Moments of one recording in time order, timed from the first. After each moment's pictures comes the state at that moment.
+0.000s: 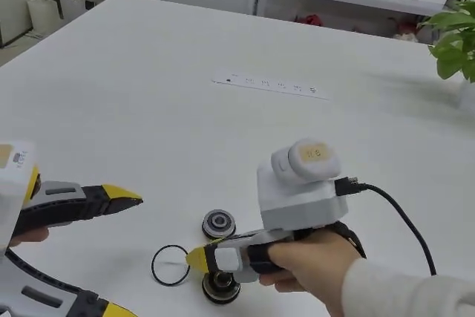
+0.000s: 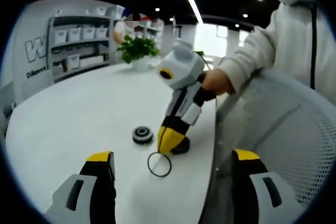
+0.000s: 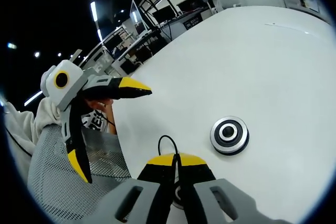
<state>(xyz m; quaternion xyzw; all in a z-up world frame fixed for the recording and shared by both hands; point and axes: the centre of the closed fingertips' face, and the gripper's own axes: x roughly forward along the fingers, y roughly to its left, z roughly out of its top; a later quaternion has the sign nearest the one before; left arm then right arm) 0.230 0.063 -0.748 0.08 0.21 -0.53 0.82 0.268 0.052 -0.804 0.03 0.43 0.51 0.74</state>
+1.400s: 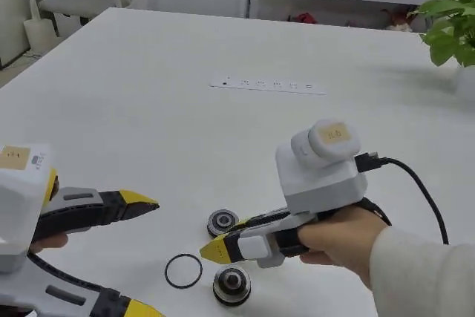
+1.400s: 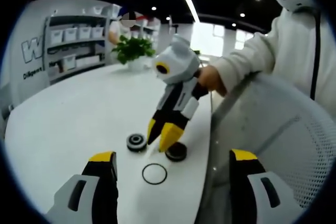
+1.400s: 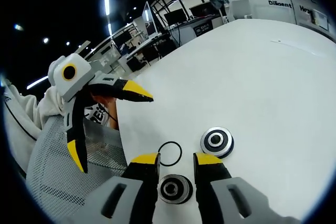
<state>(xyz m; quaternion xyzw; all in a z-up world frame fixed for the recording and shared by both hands) 0.229 0.048 -0.729 0.08 0.20 -0.54 0.81 0.277 0.031 -0.783 0.00 0.39 0.54 0.74</state>
